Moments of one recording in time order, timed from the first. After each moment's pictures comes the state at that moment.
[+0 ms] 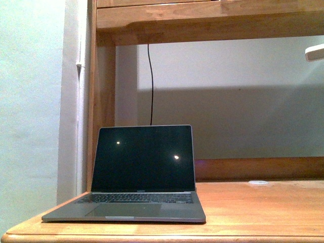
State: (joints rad) left arm 0.00 0.00 0.01 0.00 0.00 -0.01; right arm 0.00 0.00 0.02 0.00 0.00 0.00
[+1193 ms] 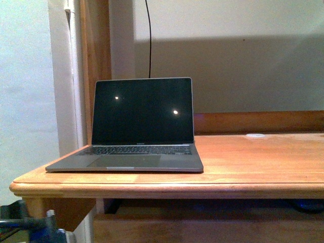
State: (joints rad) left arm -0.20 1.55 0.52 0.66 0.27 1.12; right arm 0.00 0.00 0.02 0.00 0.00 0.00
